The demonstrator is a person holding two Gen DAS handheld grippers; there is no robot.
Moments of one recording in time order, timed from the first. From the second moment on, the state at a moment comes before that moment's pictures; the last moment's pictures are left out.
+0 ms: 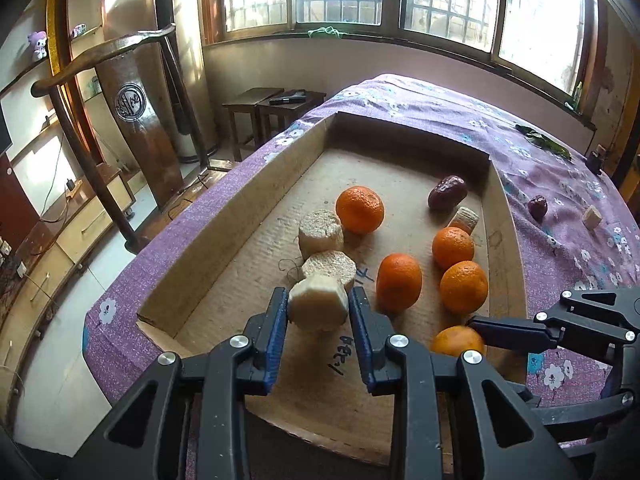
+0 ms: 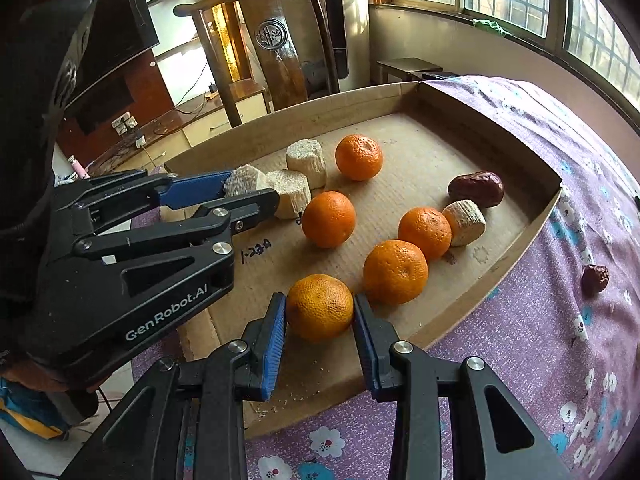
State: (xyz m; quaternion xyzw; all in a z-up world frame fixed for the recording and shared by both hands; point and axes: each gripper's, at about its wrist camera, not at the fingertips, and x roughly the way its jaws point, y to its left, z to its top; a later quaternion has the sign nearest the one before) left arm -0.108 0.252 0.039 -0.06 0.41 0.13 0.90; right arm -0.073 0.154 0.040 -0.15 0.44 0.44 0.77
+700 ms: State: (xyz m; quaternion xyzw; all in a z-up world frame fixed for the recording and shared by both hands) left arm -0.112 0.226 0.058 -0.04 0.38 0.15 0.91; right arm -0.065 0.086 0.069 -0.08 0.42 0.40 0.81
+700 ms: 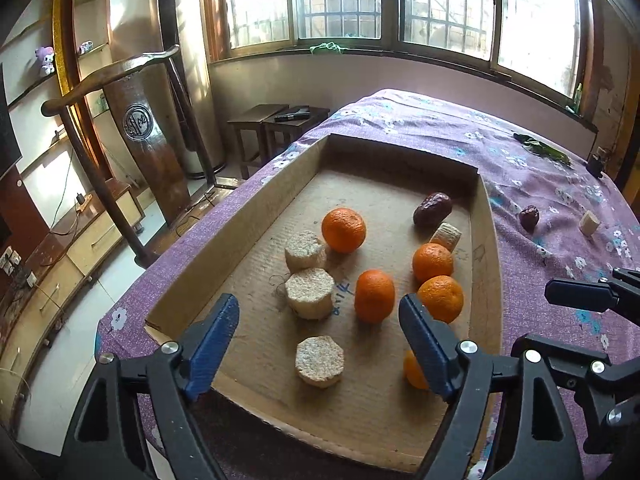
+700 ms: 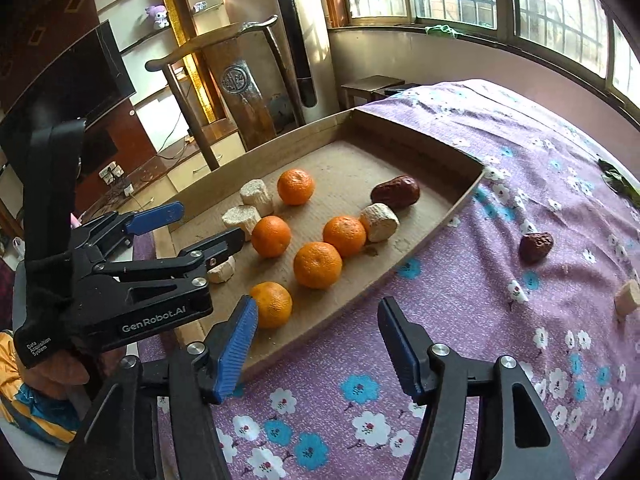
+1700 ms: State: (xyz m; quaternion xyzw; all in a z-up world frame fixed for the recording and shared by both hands) left arm 0.048 0.062 0.056 -0.03 0.44 0.00 0.90; right arm 0.000 -0.109 0.054 0.02 0.44 0.25 0.86
